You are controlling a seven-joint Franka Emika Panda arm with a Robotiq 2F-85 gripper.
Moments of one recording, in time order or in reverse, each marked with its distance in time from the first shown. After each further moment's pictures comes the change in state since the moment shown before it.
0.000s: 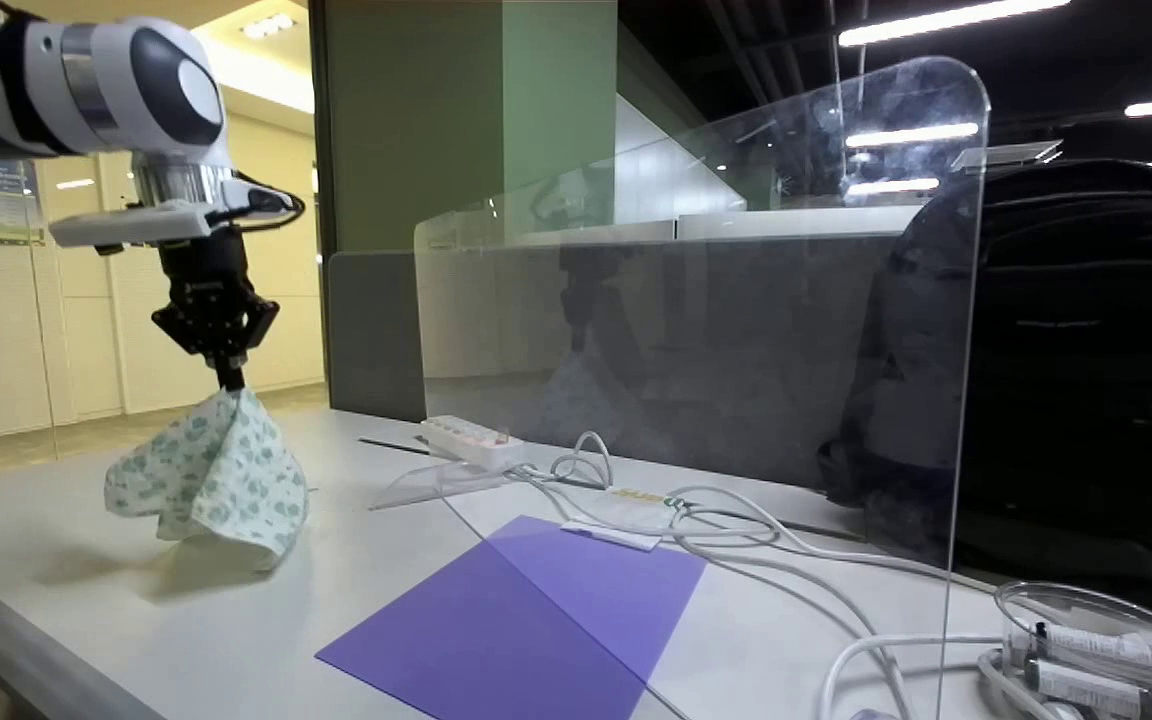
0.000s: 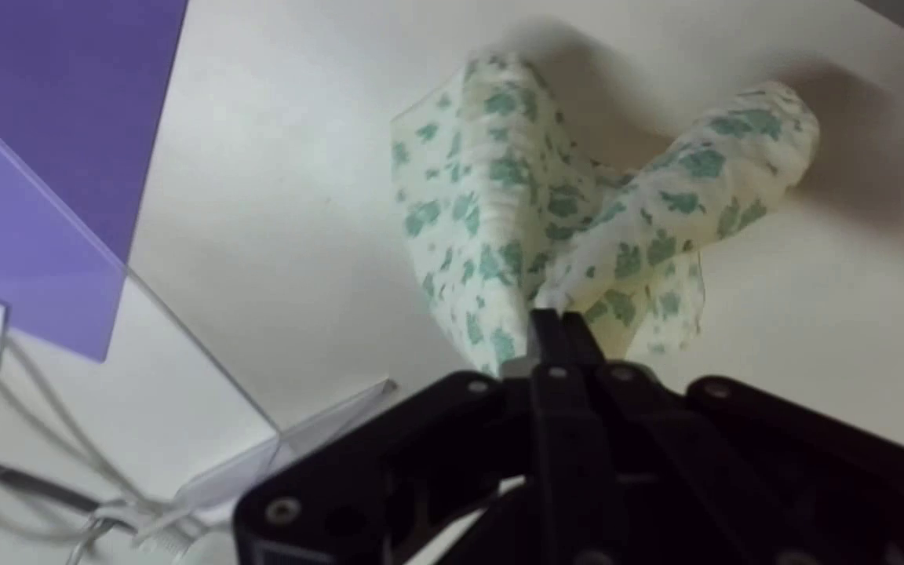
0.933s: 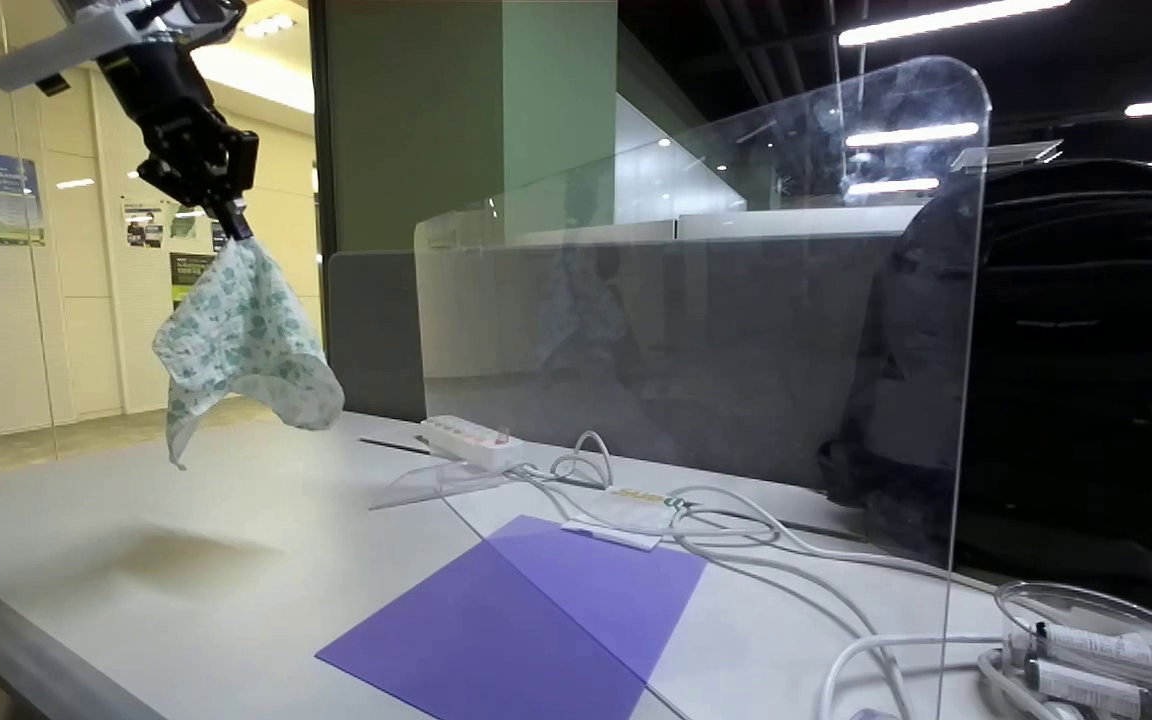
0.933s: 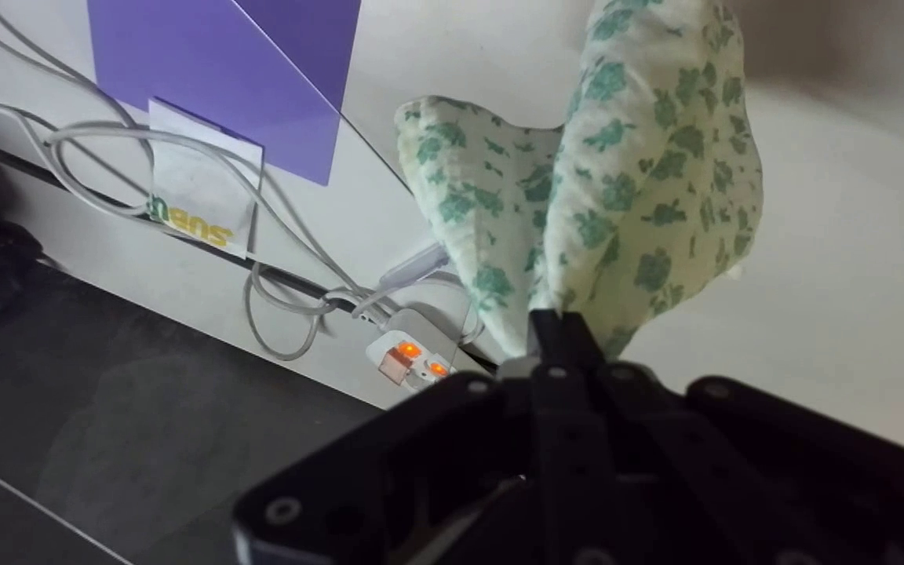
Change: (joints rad) arm -0.085 -0.371 0.116 0.002 -0.107 -0.192 0.165
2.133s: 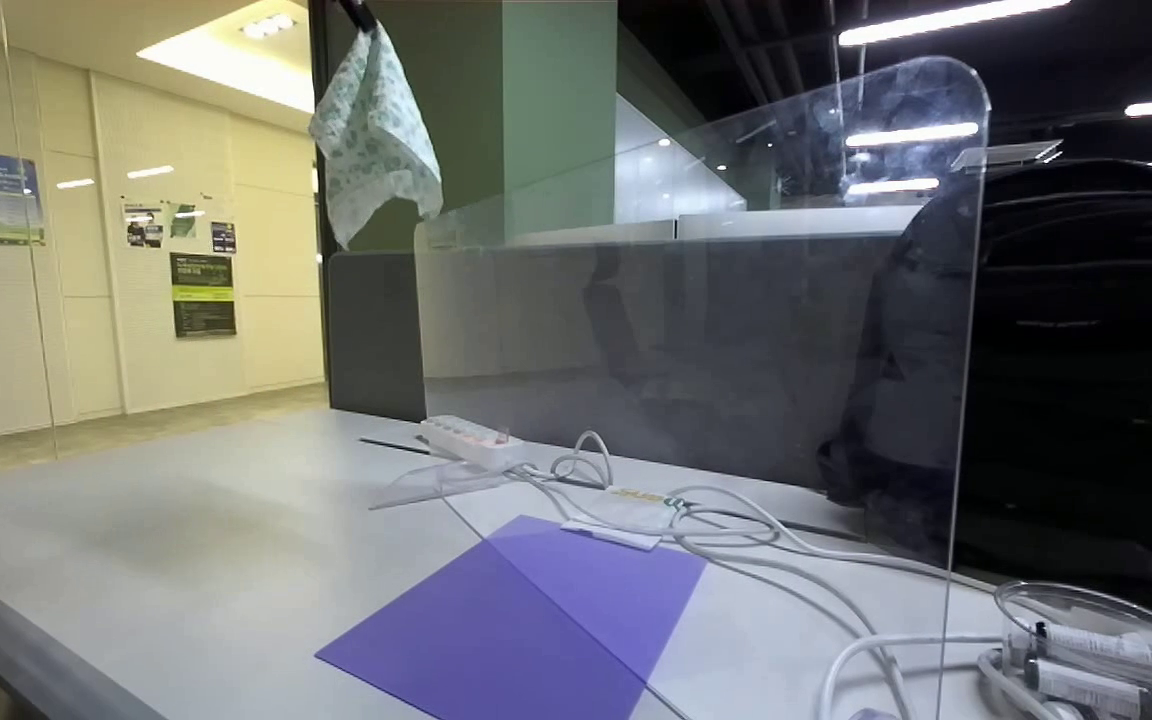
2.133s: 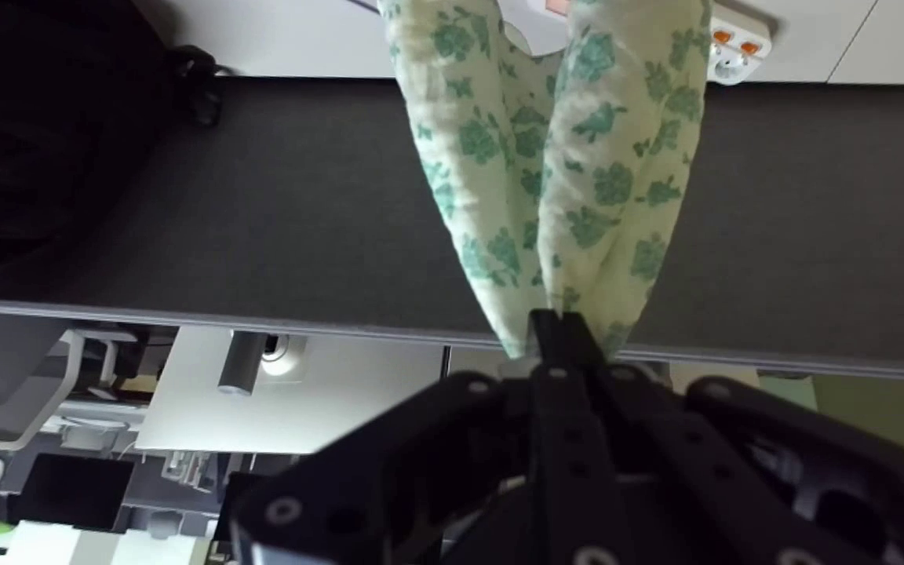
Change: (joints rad) arm -0.267 -0.045 0.011 0.389 -0.052 -0.043 0.143
